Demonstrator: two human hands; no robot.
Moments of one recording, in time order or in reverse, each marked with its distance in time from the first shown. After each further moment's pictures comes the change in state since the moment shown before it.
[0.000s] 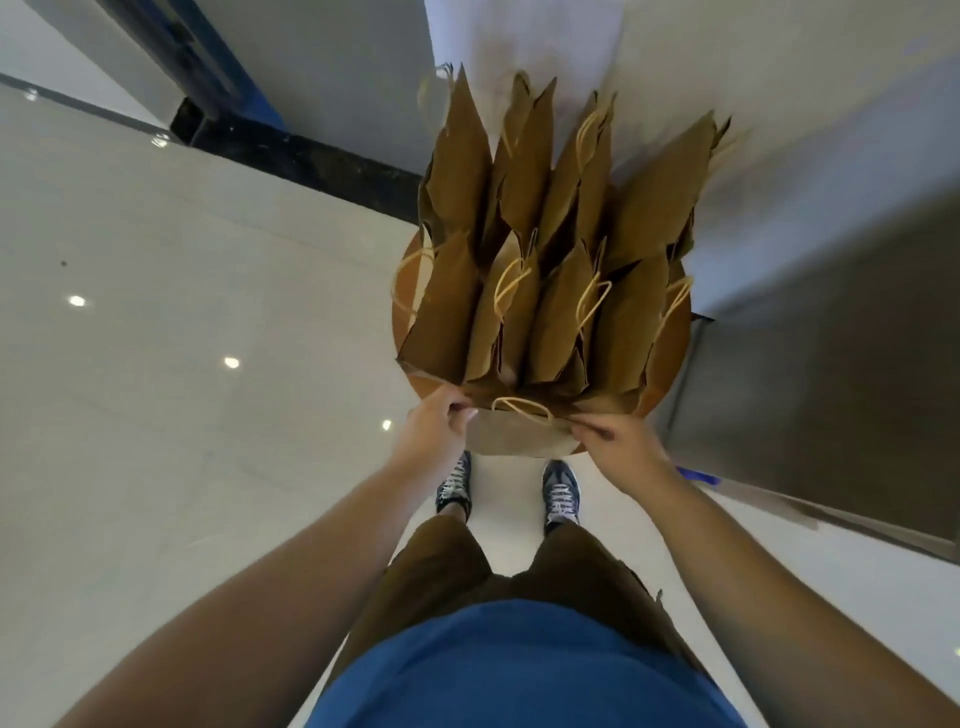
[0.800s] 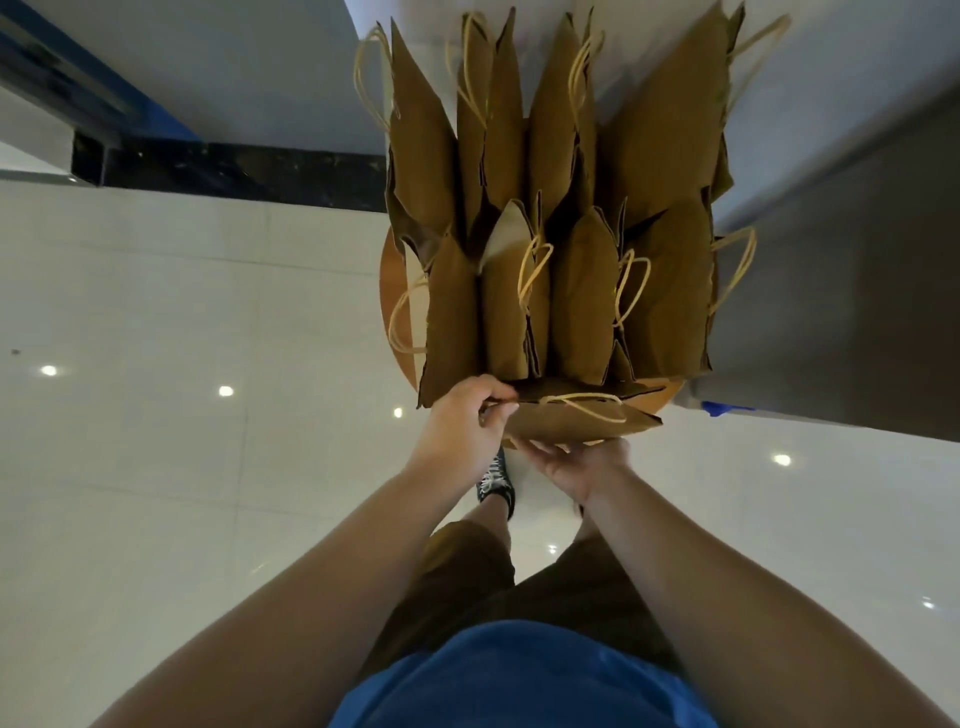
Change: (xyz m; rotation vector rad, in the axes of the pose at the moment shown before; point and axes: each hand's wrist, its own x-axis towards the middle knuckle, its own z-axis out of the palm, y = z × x) left_hand 0.077 -0.004 -0.029 0.057 -0.260 0.199; right_hand 0.080 -0.027 0.142 2.195 0.114 0.866
